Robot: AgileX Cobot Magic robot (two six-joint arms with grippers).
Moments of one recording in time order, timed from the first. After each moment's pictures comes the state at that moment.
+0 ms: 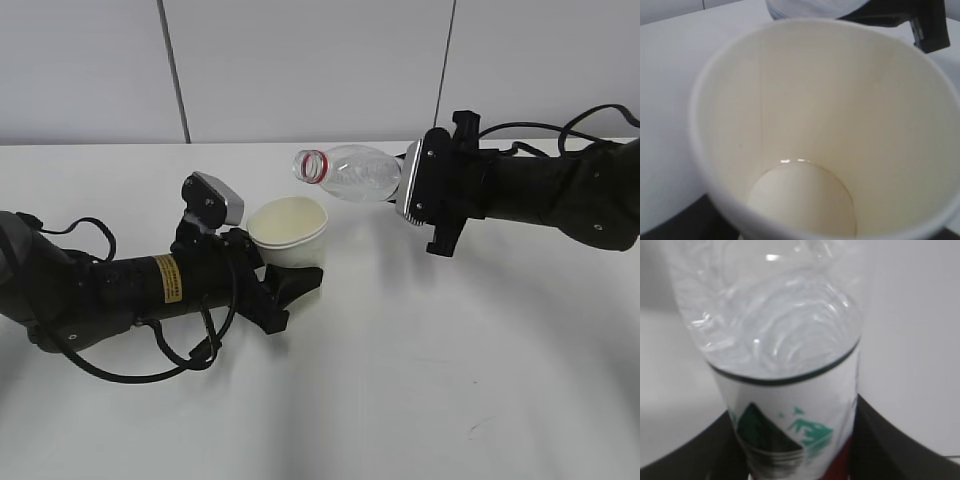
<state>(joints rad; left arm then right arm) -0.38 2.15 -0.88 0.76 -0.97 -0.42 0.17 1.99 -1.06 -0.74 -0.51 -0.56</state>
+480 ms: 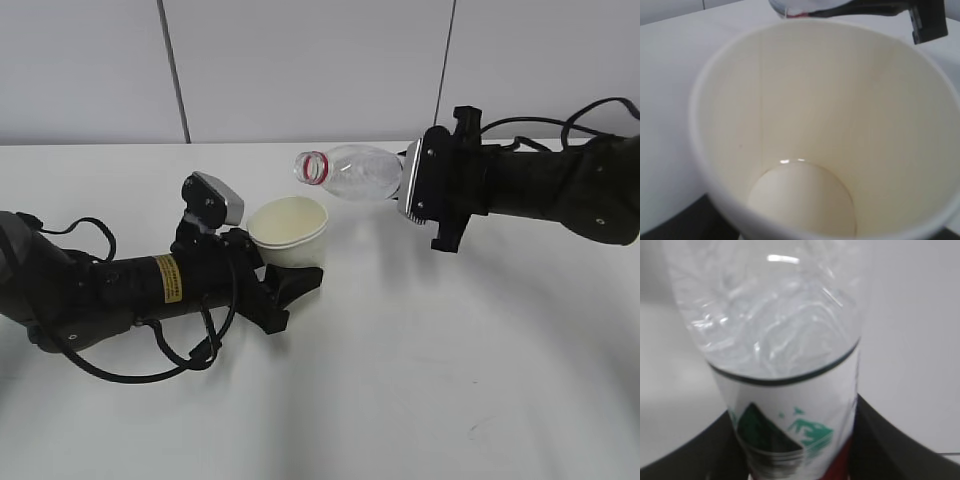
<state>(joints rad) -0.38 2.15 -0.88 0.76 -0.97 -0.42 0.17 1.98 -1.07 -0.74 -0.48 -0.59</state>
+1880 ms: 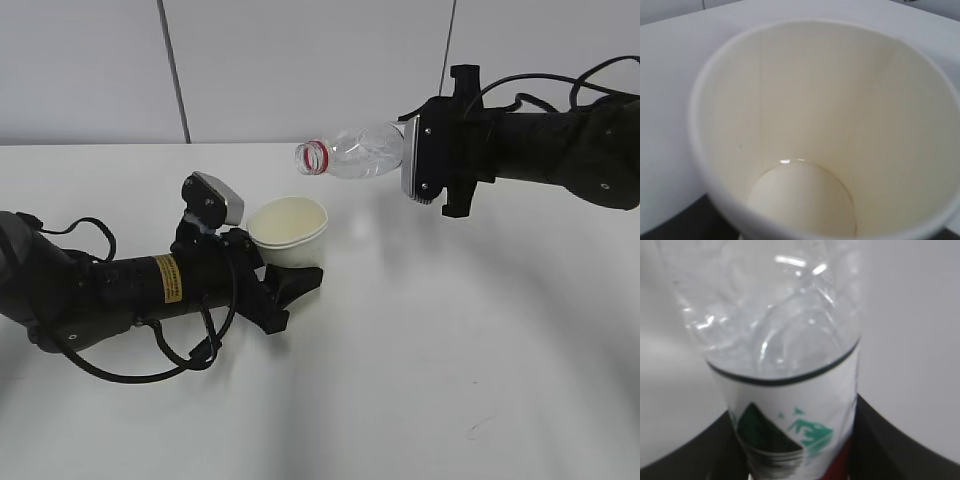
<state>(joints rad) -0.38 2.15 -0.88 0.76 -0.97 -0.42 0.17 1.94 -1.13 -0.76 -0.42 -0.76</state>
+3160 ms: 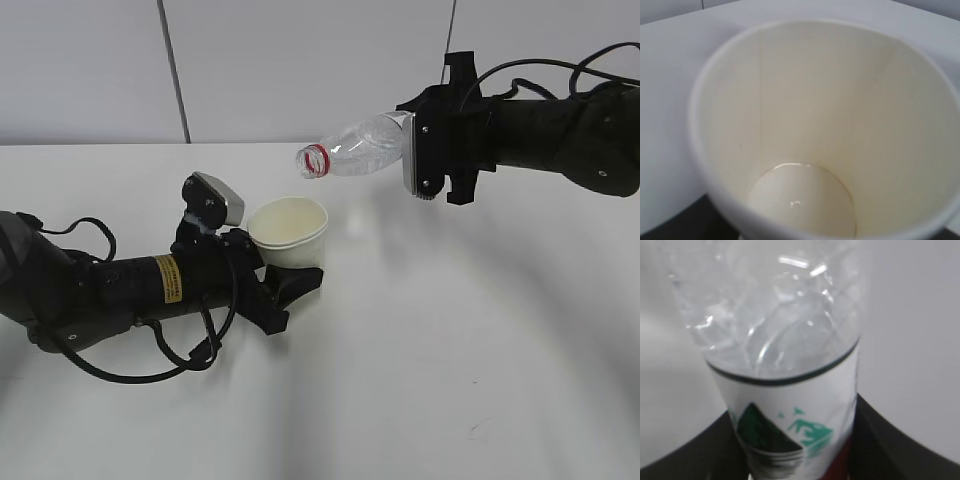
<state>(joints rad) -0.38 2.15 -0.88 0.77 -0.97 -0.42 0.17 1.94 -1.17 -0.77 -0.40 -0.86</state>
